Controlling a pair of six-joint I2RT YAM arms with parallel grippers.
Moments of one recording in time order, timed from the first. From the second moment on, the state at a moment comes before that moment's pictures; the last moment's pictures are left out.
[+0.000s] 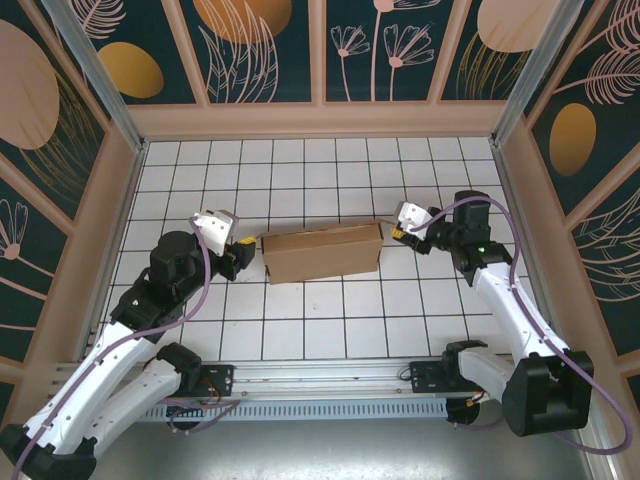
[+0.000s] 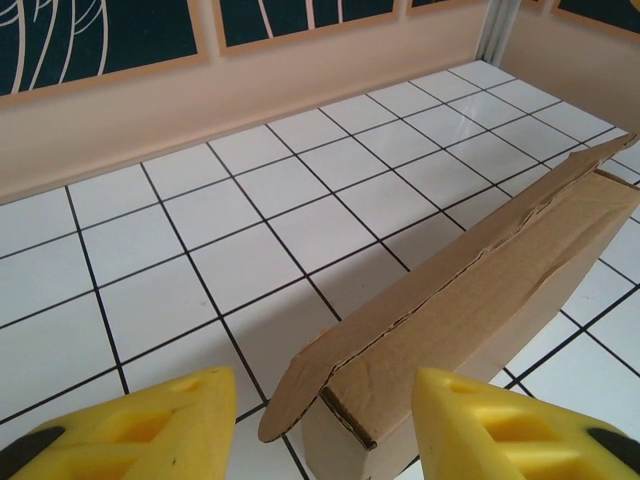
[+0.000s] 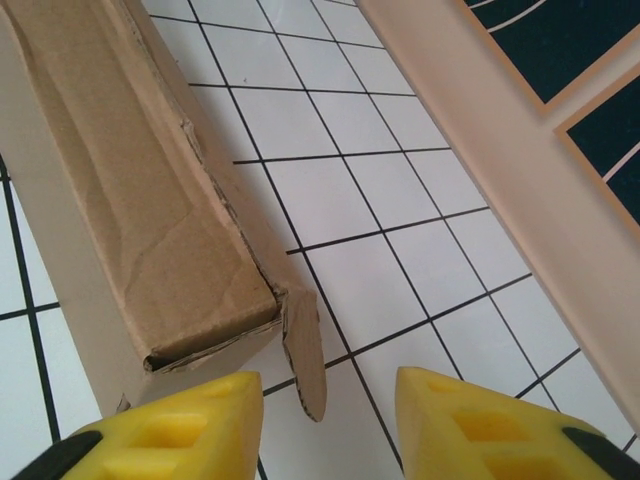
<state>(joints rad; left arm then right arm) -0.53 0.67 0.70 -0.39 0.05 -0.03 0.14 1.05 0.73 -0.26 -0.65 -0.95</state>
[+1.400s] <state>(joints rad) -0.53 0.78 0.53 -0.21 -0.06 0.07 0.22 1.13 0.69 -0.14 -0.59 -0.92</state>
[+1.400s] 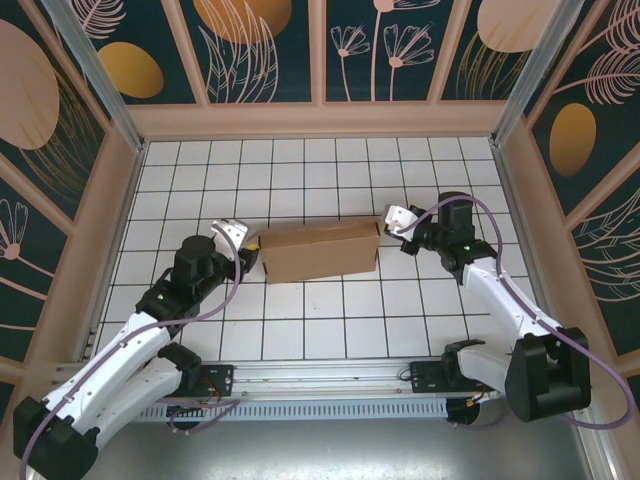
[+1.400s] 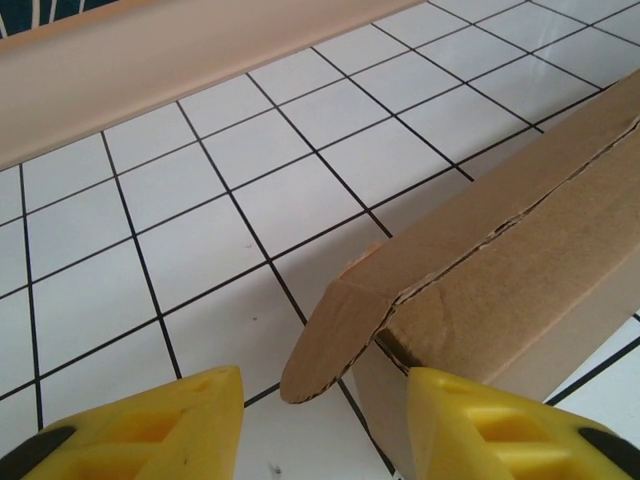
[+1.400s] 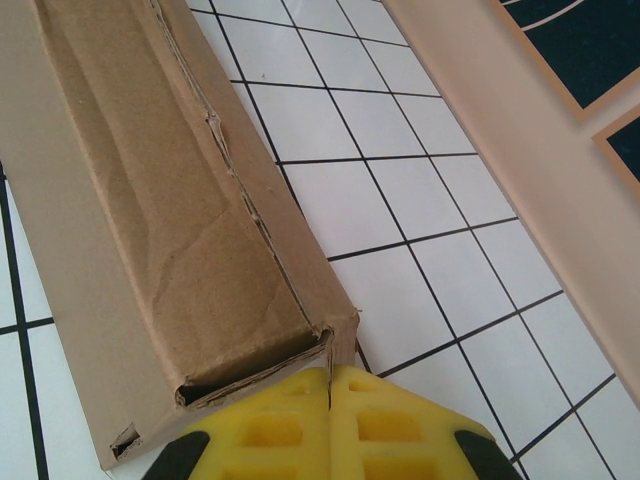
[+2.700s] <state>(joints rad) -0.52 1.00 0.68 -0.22 -0.03 -0.19 0.36 1.15 0.79 -0.21 -0.37 -0.41</state>
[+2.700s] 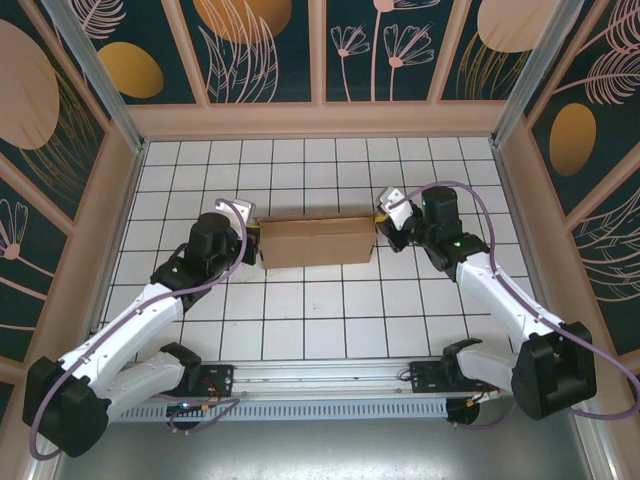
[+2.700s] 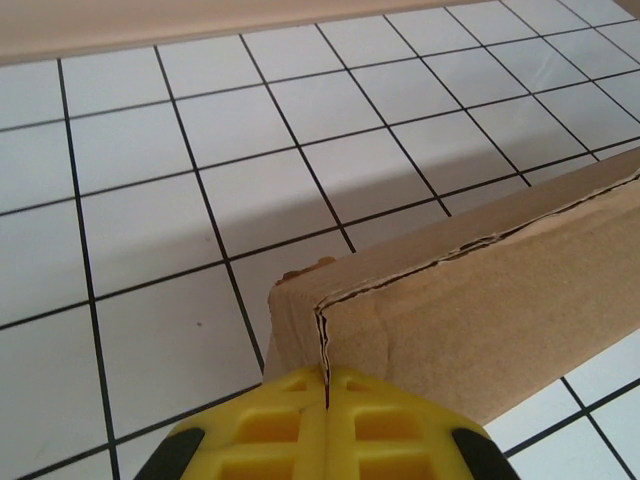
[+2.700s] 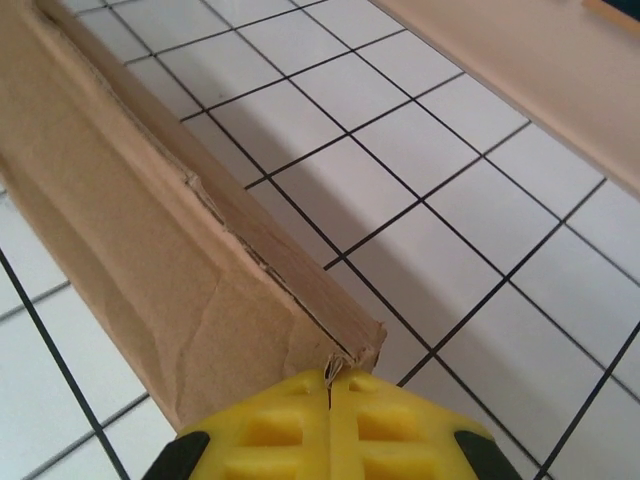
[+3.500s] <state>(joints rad) -0.52 1.14 0.86 -0.33 -0.02 -0.35 0.42 1.32 1.01 -0.36 -0.16 0.14</state>
